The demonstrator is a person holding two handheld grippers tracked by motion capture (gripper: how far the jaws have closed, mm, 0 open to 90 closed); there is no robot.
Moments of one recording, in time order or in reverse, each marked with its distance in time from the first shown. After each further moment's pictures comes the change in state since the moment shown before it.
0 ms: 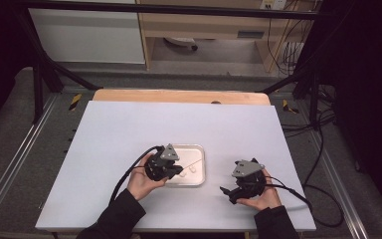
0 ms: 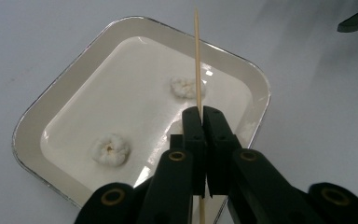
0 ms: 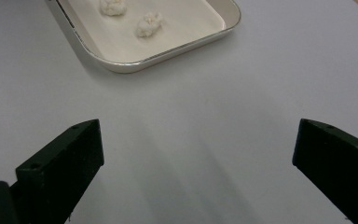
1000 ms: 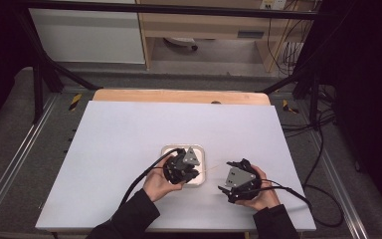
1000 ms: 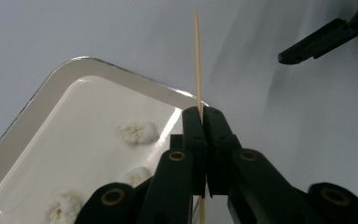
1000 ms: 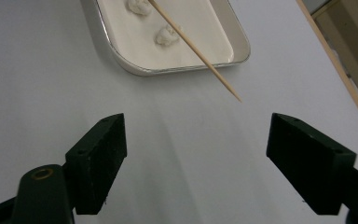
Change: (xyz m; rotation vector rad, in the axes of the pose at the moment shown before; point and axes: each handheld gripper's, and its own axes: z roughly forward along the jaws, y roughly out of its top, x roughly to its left) left arm -0.033 0.038 0.020 0.055 -0.038 0.101; right arm 0.016 0.013 -0.005 0.000 -0.059 -0.317
